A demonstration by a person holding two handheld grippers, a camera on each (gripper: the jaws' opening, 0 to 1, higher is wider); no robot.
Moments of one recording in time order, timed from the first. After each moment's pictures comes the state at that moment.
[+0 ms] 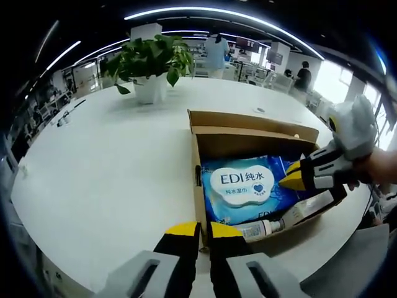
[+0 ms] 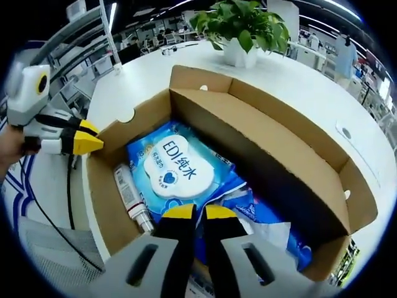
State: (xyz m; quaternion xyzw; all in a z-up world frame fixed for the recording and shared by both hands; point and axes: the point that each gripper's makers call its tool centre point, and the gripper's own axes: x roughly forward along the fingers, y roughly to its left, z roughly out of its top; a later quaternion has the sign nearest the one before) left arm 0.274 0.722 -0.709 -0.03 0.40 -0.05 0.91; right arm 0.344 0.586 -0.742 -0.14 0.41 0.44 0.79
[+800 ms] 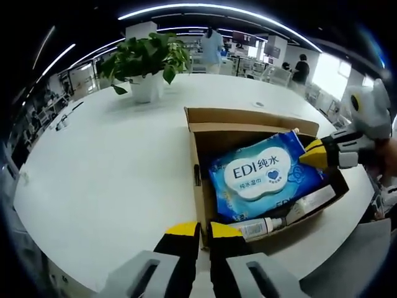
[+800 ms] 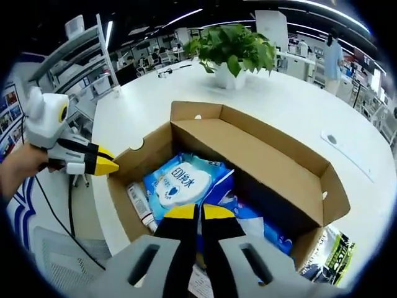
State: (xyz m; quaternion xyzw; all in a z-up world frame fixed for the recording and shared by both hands) left arm 0.274 0.721 -0.709 -0.01 0.42 -0.05 0.91; right arm 0.344 0.568 -0.695 -0.10 0.36 0.43 0.82
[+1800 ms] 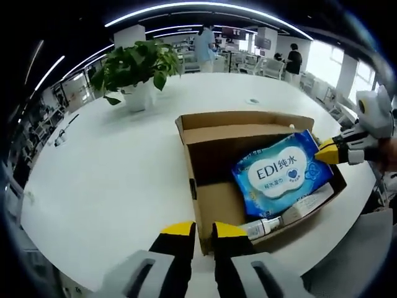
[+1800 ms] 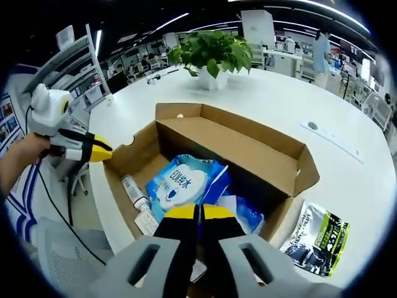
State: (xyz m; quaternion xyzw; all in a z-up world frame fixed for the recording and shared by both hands) left arm 0.282 0.713 -0.682 0.03 0.42 -0.07 0.91; right arm 0.340 0.519 -0.693 -0.08 0.37 0.40 0.83
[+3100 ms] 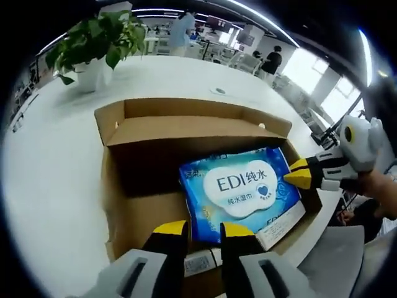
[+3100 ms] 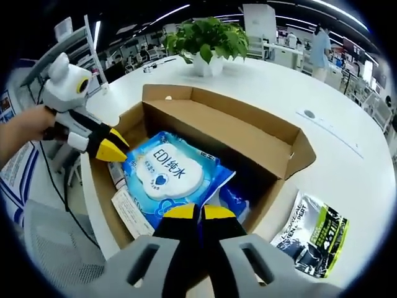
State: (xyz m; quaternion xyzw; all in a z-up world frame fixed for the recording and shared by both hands) left arm 0.316 0.635 -0.729 -0.09 0.48 -0.19 0.85; right arm 0.348 0.496 -0.725 -0.09 0.39 0.39 0.83
